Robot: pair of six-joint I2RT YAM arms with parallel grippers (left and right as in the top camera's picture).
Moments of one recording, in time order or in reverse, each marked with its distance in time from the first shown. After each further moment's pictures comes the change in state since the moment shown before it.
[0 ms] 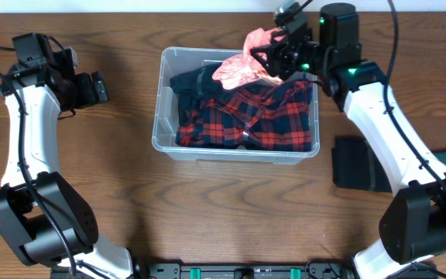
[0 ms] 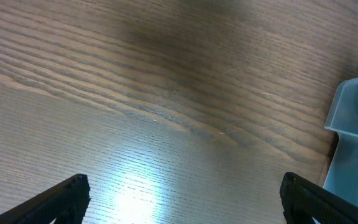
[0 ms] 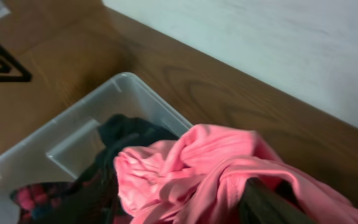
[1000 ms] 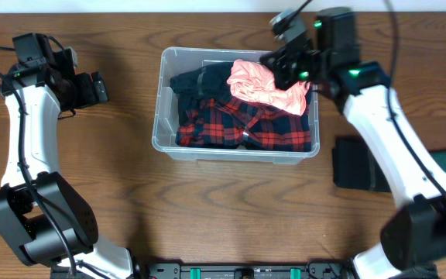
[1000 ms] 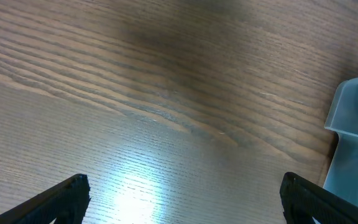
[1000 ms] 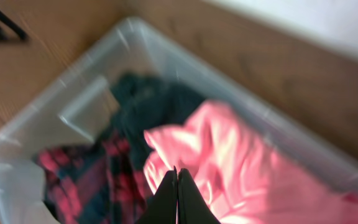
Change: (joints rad) left arm 0.000 0.000 0.000 0.000 0.000 0.000; right arm 0.053 -0.015 0.036 -0.261 0.092 -0.004
